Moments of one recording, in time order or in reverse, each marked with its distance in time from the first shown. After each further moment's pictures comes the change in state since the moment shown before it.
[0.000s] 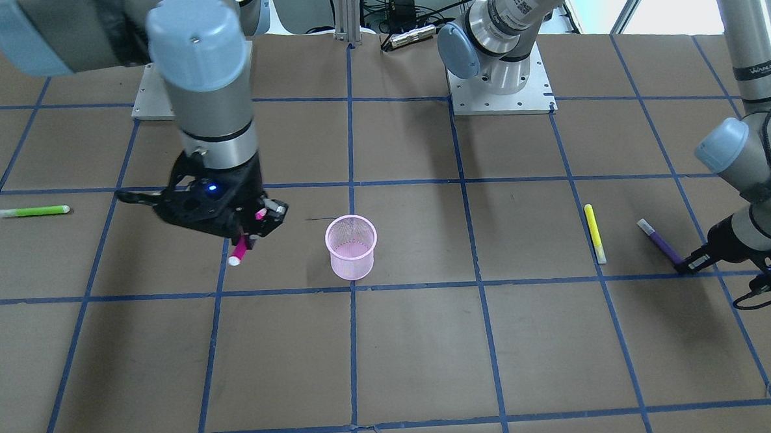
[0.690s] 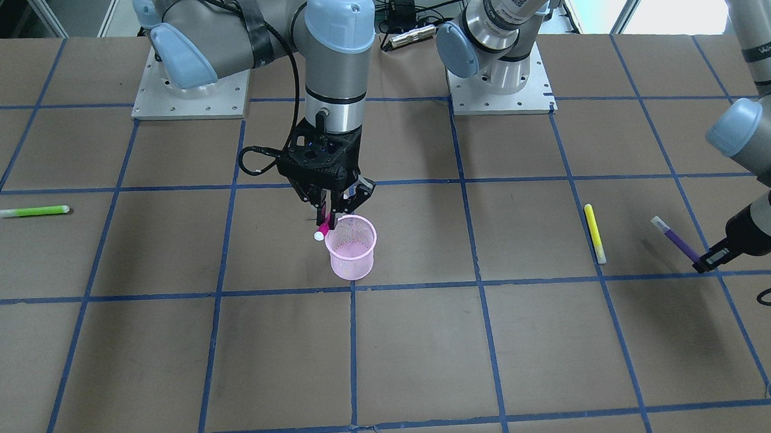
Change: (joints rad) left arm -0.021 0.087 0.031 -0.028 -0.012 0.000; right arm 0.234 0.020 0.163 -0.300 -0.158 0.285
